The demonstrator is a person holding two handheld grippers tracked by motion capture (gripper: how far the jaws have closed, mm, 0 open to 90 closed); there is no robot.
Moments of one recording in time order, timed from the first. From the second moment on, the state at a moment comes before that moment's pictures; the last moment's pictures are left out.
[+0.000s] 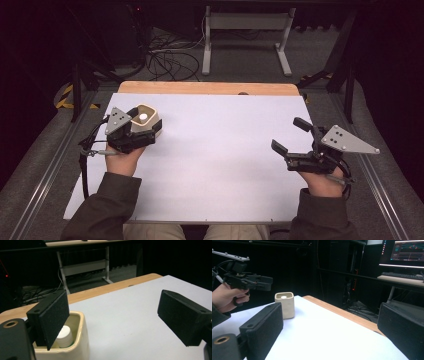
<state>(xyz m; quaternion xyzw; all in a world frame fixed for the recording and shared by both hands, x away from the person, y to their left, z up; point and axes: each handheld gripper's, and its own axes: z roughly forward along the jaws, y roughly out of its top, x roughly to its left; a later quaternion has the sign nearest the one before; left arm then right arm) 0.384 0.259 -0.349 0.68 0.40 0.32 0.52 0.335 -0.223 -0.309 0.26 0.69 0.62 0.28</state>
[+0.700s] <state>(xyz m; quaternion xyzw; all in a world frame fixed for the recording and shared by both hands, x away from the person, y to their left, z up) 0.344 0.266 -0.334 0.68 0.36 0.32 0.56 0.339 -0.220 -0.313 0.28 0.68 0.62 0.28</state>
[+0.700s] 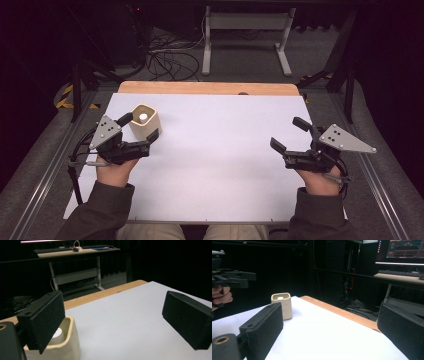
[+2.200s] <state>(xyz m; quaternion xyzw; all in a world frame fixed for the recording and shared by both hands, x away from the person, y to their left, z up) 0.286 0.306 -0.327 0.65 0.33 0.31 0.61 0.343 -0.217 -0.317 0.30 0.66 0.62 0.28</state>
